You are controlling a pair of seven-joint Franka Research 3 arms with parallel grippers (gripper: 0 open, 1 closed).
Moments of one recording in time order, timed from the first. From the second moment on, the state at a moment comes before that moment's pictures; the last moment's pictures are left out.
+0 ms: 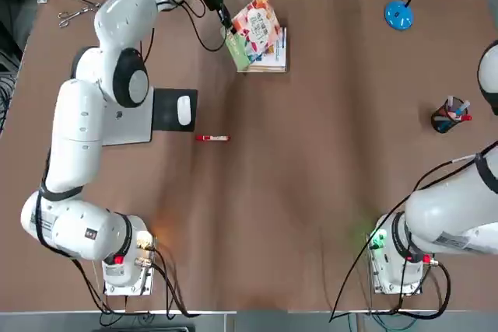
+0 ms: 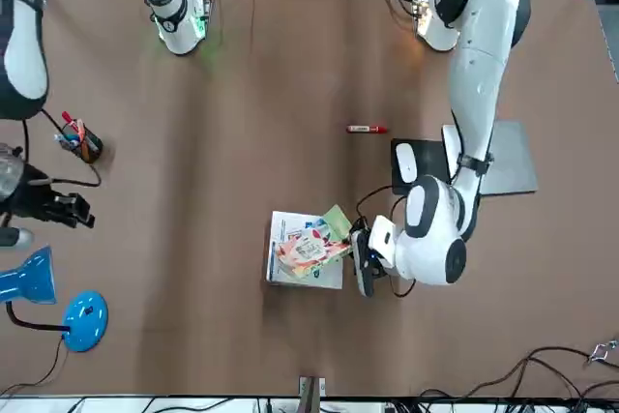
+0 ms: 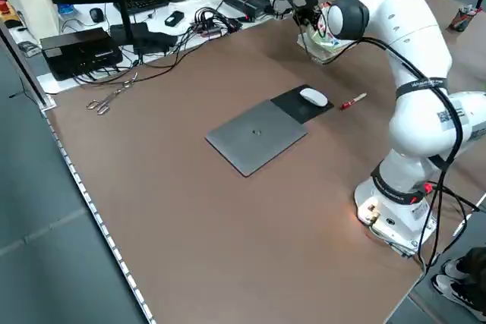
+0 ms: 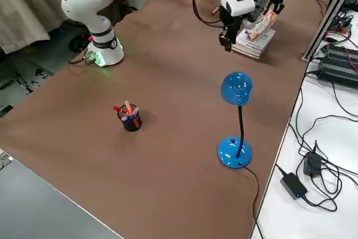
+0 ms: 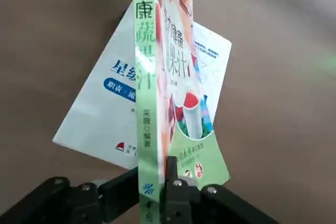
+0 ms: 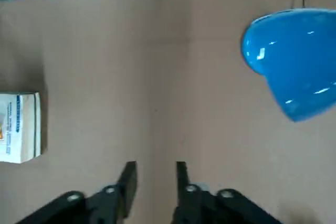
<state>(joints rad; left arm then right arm) -0.30 1.04 -0.16 -0.93 -0.55 1.91 1.07 -0.15 0.31 0.13 -1.48 0.08 1.87 0.01</state>
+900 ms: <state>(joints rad) -0.35 1.05 -0.14 -0.92 -0.55 1.96 1.10 0.16 0.31 0.14 -1.54 0.09 1.99 0.75</state>
